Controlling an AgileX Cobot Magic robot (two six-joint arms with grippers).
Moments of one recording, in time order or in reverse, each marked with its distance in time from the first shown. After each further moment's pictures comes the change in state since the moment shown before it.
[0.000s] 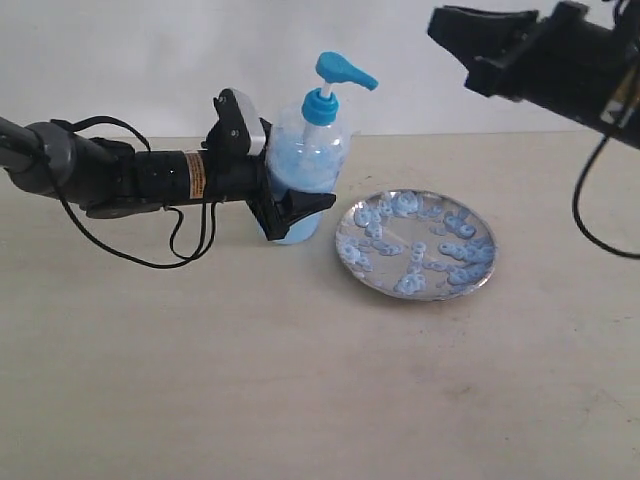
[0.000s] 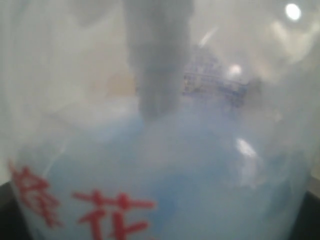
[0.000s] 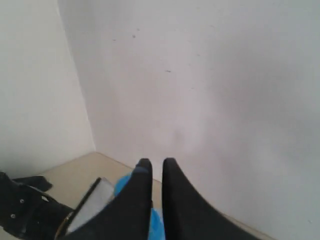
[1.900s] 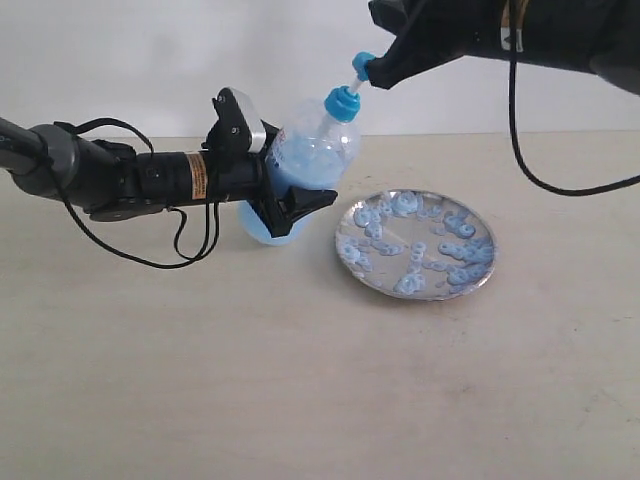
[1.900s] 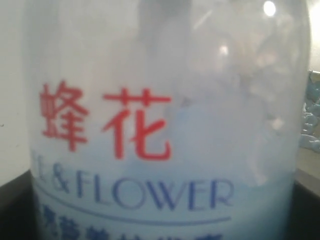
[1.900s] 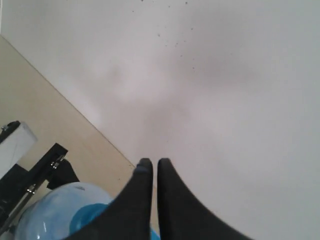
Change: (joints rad) left arm -0.007 0.001 -0.002 -0.047 0.007 -0.024; right arm 0.267 -0.067 -0.258 -0.026 0.774 -0.294
